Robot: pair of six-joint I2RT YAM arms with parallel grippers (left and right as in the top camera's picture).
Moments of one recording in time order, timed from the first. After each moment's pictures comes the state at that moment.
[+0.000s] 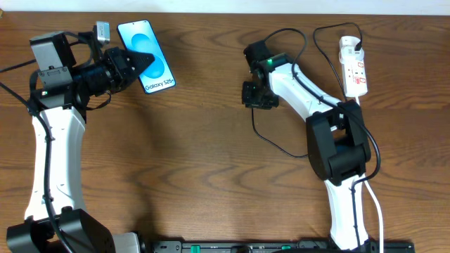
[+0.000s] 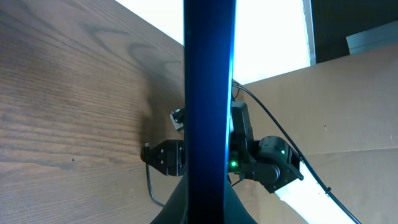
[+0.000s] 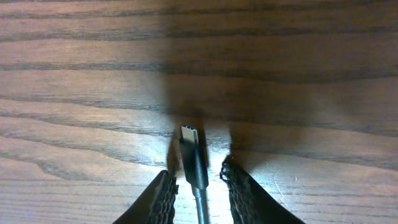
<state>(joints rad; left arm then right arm) 0.25 1.52 1.30 -0.49 1.04 -0.52 0.43 2.31 1.76 -0.90 -0.08 0.49</state>
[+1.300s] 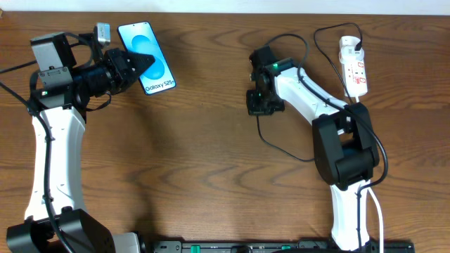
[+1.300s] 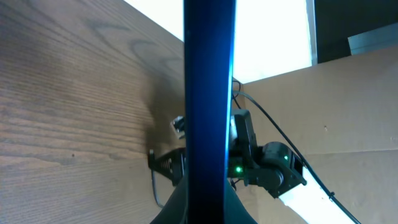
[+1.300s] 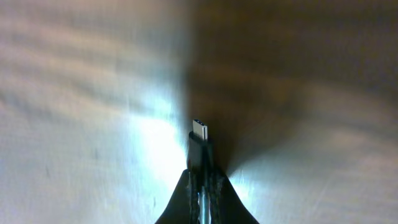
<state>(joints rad) 0.25 1.52 1.30 -0.51 1.04 -0.52 0.41 2.22 1.66 -0.92 -0.15 0.31</state>
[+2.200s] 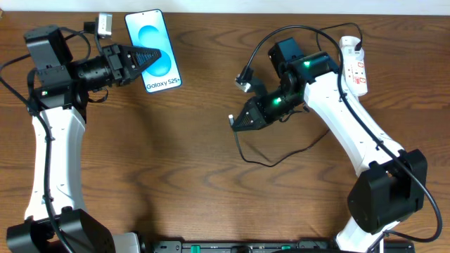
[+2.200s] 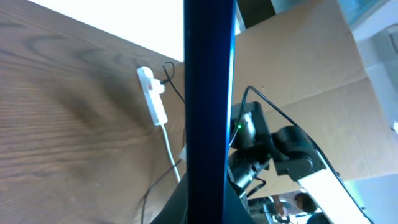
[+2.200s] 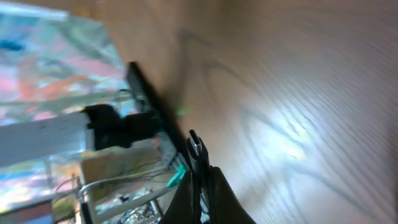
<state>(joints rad) 0.25 1.52 1.30 -0.33 1.35 -0.57 0.40 1.85 1.62 -1.24 -0.91 -0.17</state>
